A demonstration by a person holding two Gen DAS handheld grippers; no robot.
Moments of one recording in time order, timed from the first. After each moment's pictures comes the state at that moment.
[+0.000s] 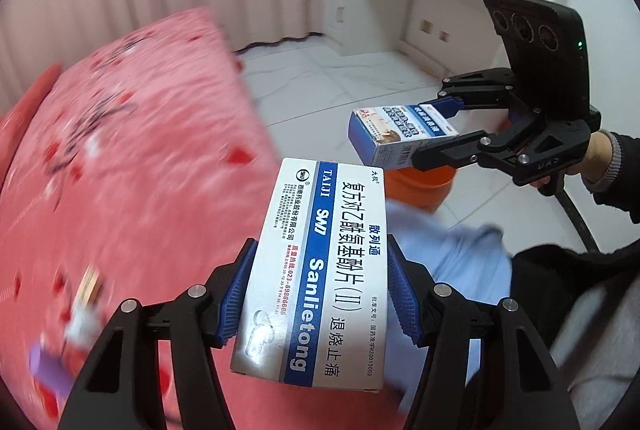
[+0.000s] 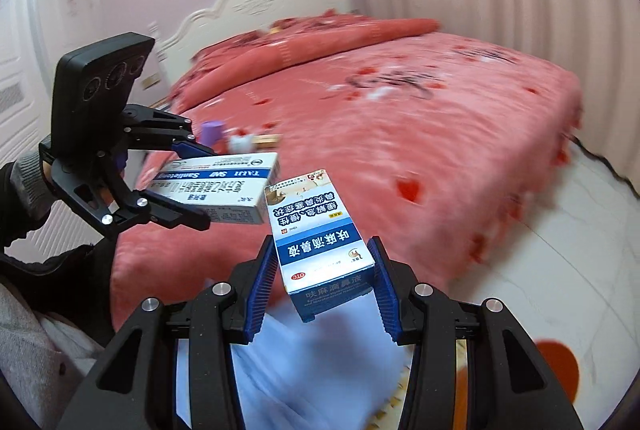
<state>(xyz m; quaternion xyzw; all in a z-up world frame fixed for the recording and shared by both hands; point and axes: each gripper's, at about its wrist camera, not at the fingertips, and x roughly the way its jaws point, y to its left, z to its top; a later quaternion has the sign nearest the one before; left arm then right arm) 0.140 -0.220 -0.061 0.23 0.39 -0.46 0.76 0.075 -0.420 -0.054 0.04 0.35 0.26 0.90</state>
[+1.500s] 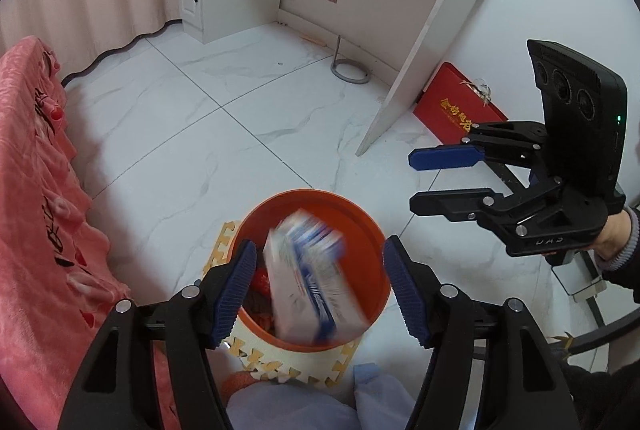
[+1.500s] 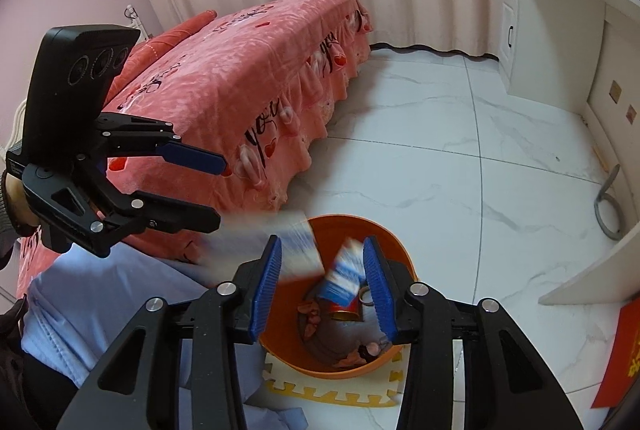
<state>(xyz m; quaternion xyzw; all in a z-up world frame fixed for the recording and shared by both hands) 0.165 -0.510 -0.150 0.26 0.42 -0.62 0.61 0.005 -0.702 -0.161 0.17 0.41 -0.04 0.89</state>
